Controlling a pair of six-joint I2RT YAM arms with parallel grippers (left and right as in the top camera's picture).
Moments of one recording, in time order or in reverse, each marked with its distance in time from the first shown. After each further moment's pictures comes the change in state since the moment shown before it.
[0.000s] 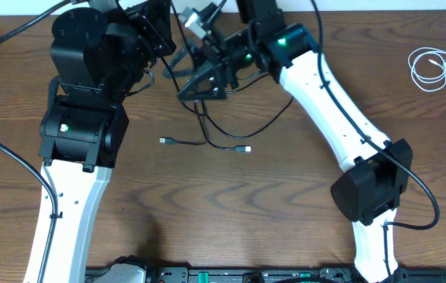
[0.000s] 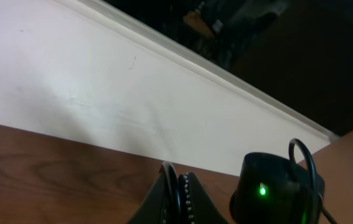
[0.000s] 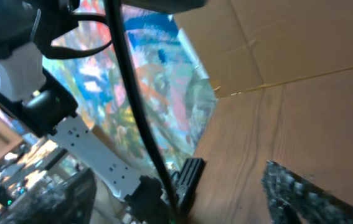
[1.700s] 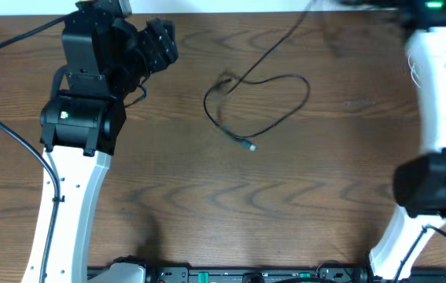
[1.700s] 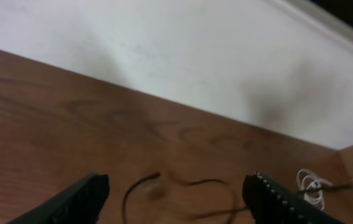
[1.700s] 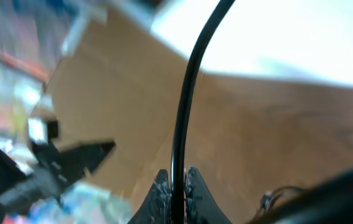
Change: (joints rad) left arm 0.050 0.045 0.000 -0.254 -0.053 0.134; right arm -0.610 -0.118 0.028 0.124 0.335 0.695
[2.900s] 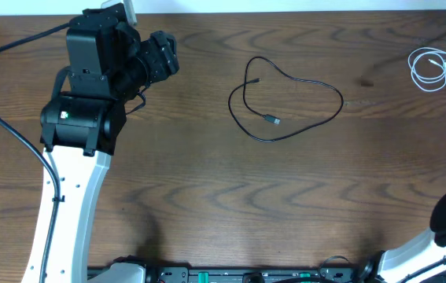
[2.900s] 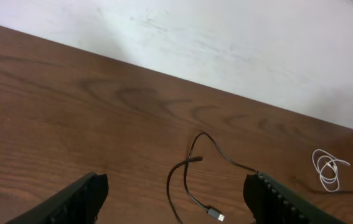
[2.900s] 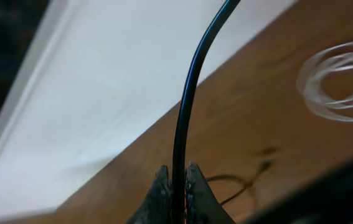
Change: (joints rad) left arm 0.000 0.000 0.000 -0.089 0.000 0.033; right arm -0.433 -0.187 0.035 -0.594 0.708 -0.076
